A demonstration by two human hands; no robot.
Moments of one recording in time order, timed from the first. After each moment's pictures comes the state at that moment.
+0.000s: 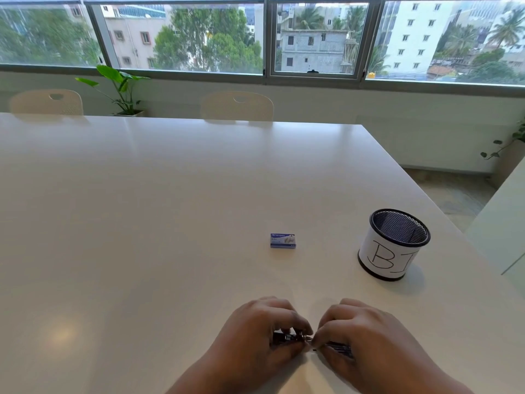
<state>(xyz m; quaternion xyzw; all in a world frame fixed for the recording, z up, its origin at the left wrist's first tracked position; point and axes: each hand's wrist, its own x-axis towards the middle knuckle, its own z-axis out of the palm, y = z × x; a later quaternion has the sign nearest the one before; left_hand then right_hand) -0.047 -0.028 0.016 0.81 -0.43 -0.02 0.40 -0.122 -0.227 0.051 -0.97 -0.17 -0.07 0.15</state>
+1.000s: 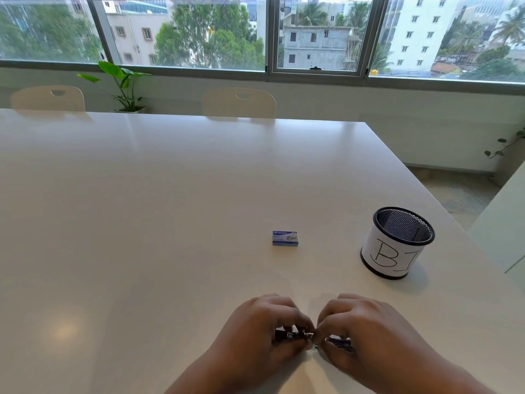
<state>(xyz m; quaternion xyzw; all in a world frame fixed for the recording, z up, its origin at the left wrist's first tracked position) -0.047 -0.028 0.015 0.81 -0.42 -0.04 0.41 -0.114 -0.227 0.052 -0.97 -0.18 -0.05 0.14</state>
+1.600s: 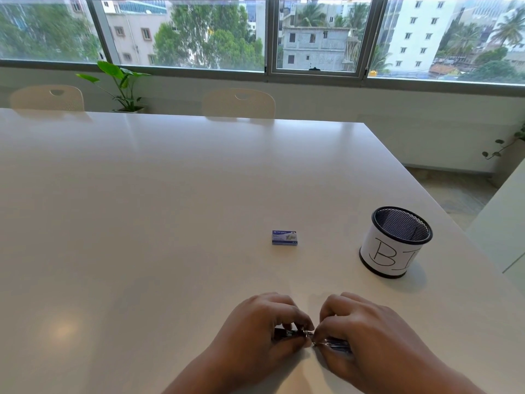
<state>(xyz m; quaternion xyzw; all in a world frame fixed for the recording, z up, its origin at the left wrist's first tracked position) -0.046 -0.027 0.013 0.81 -0.42 -0.03 0.41 -0.123 -0.222 0.055 -0.98 -0.16 -0.07 0.10</state>
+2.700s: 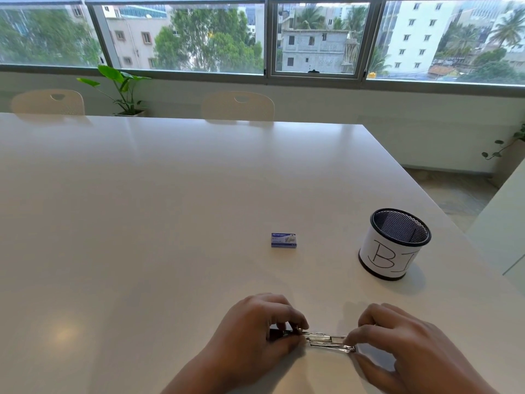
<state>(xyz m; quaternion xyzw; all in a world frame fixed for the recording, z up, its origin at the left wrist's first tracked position) -0.046 -0.024 0.017 0.83 -0.39 -0.04 0.40 -0.143 -0.262 0.047 -0.97 -0.15 -0.12 0.15</state>
